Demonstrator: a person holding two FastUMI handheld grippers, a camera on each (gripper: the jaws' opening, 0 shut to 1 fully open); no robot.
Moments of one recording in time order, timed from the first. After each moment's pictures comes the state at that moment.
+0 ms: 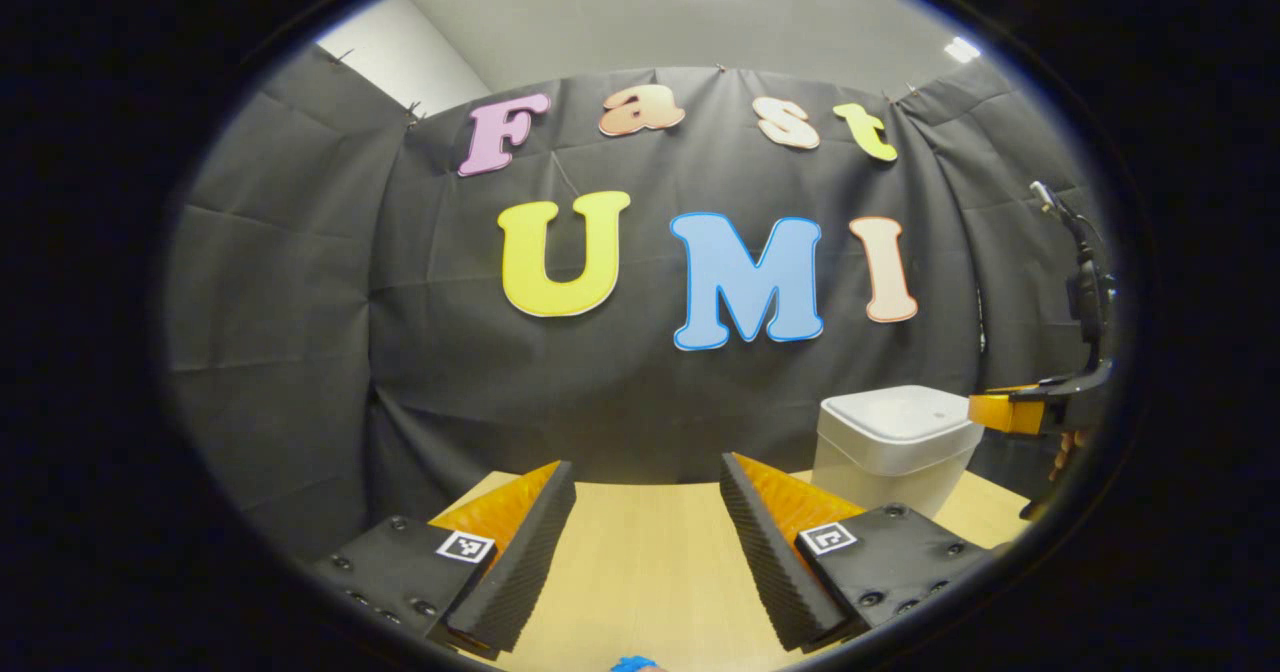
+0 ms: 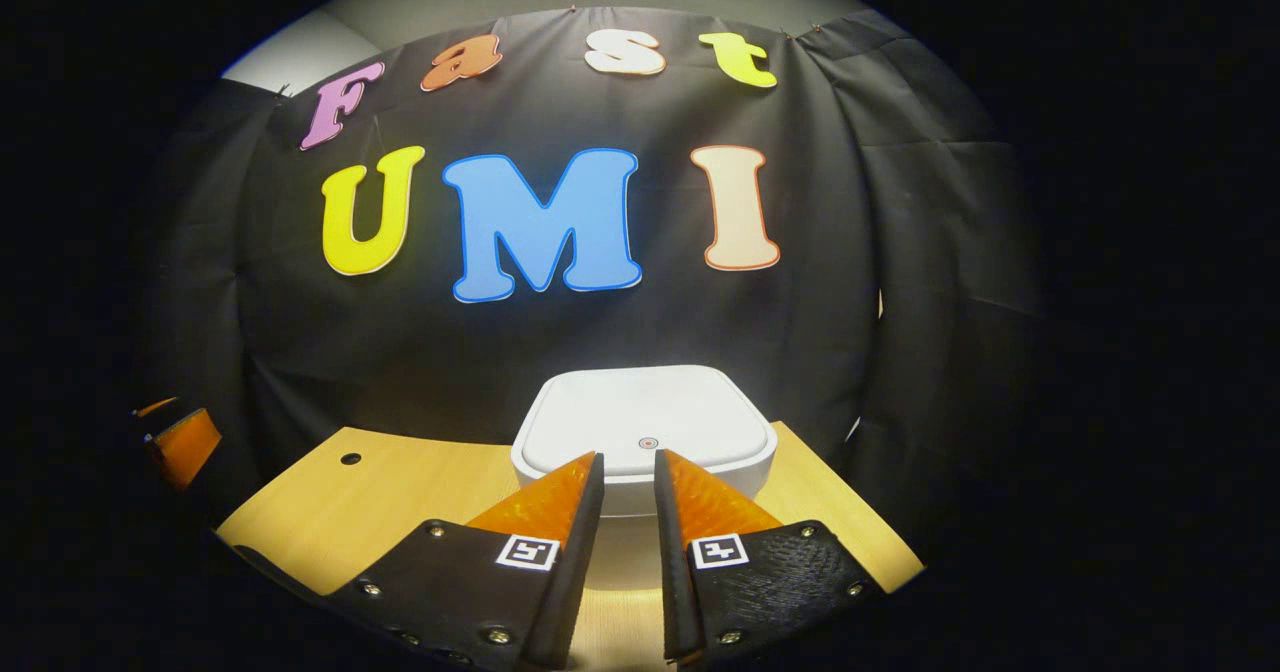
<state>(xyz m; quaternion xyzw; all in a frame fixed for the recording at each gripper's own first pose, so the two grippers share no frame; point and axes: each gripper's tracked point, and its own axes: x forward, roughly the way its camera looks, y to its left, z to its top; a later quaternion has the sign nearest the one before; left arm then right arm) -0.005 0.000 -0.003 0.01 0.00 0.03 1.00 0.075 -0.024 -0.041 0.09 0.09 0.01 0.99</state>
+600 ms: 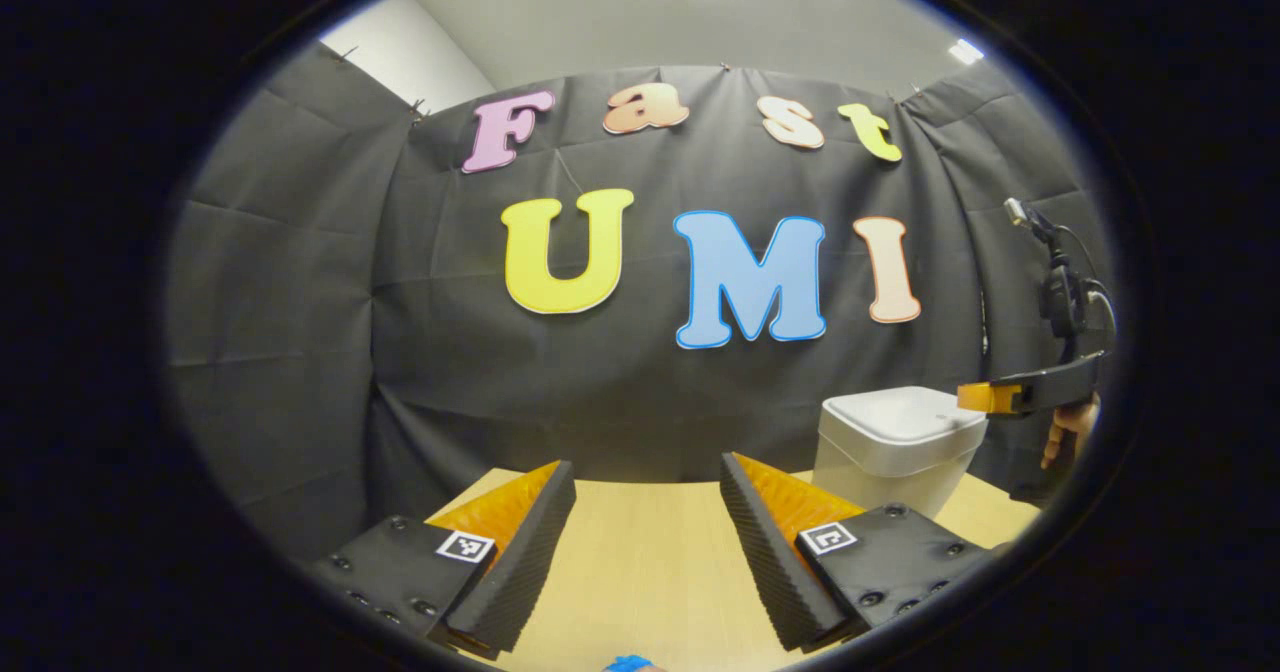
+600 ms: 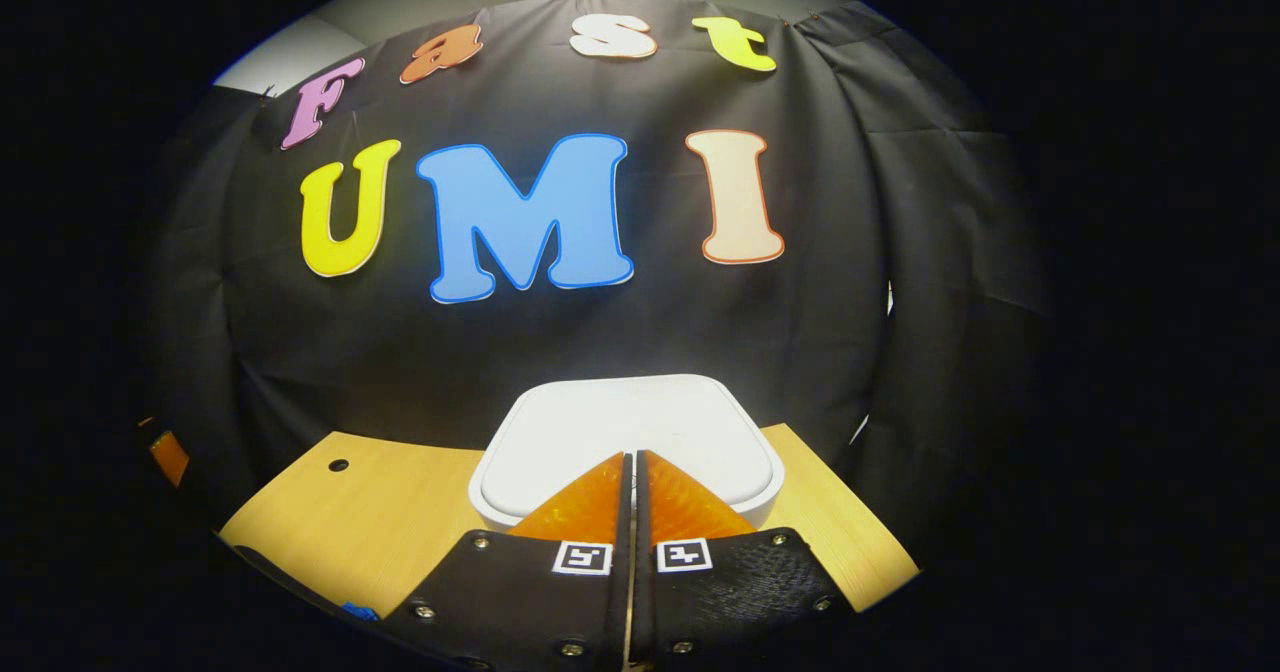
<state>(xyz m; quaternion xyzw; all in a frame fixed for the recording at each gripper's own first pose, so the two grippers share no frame) -0.005 0.001 -0.007 0.00 0.00 0.03 1.00 0.126 -0.042 -0.047 0.10 0.12 0.01 0.99</state>
